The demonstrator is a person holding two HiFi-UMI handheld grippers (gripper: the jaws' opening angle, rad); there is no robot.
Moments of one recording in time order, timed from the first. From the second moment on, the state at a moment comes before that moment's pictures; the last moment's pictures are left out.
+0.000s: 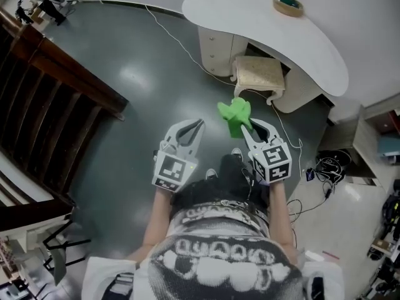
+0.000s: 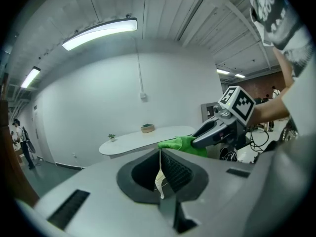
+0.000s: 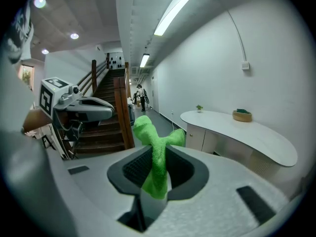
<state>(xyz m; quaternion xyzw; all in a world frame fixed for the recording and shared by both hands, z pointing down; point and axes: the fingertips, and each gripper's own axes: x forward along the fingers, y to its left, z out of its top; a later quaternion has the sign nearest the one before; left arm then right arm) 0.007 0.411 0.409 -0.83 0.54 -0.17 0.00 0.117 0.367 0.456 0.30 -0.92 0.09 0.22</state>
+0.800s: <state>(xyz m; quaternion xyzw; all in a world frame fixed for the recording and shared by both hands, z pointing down) -0.166 0.260 0.424 -0.76 0.62 -0.20 -0.02 -0.060 0.180 0.487 0.20 -0.95 0.11 0.21</state>
